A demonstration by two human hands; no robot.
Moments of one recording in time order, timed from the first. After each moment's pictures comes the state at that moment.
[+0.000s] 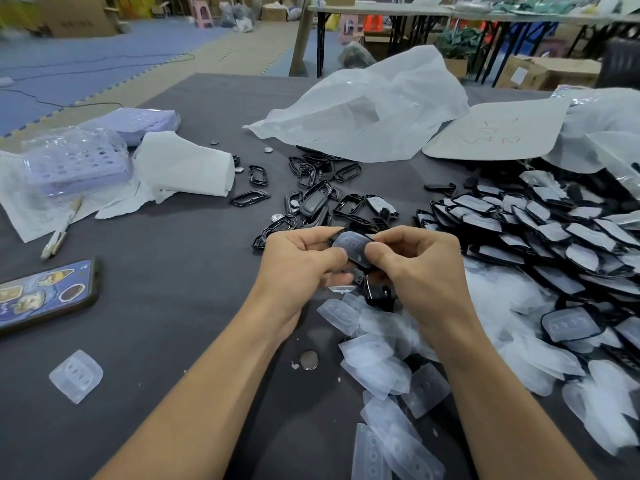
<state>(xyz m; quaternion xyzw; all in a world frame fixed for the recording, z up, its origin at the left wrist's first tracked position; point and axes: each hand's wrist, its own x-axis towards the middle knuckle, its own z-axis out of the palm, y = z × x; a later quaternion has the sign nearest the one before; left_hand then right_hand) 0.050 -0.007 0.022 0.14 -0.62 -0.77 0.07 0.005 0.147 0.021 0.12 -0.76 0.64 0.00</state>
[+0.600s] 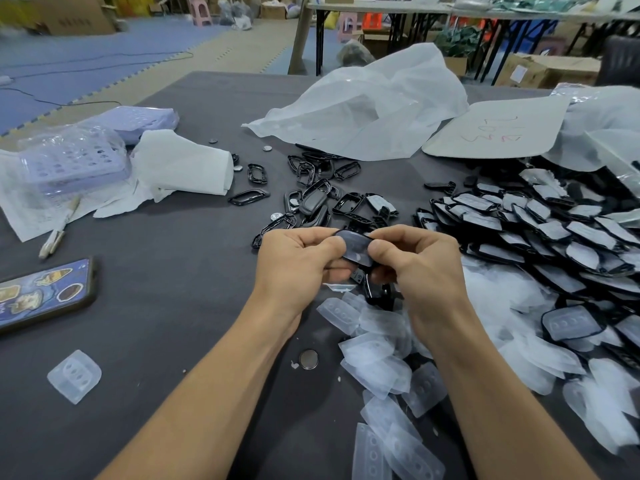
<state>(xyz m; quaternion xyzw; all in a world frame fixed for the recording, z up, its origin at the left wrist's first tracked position) 0.047 -0.004 0.018 0.15 -0.64 -0.74 0.12 0.004 0.141 0.021 0.07 -0.69 0.71 -0.05</state>
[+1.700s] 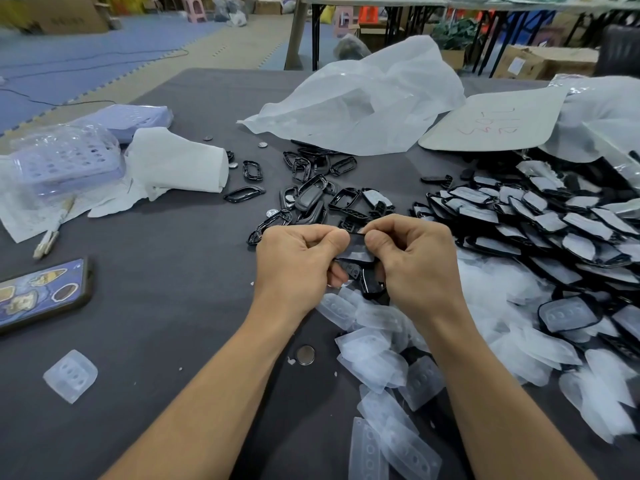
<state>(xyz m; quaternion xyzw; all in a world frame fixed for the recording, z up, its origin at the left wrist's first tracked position) 0.046 -0.001 0.014 0.12 -0.72 -0.66 0.19 0.001 0.143 0.015 0.17 -0.78 0.60 0.06</state>
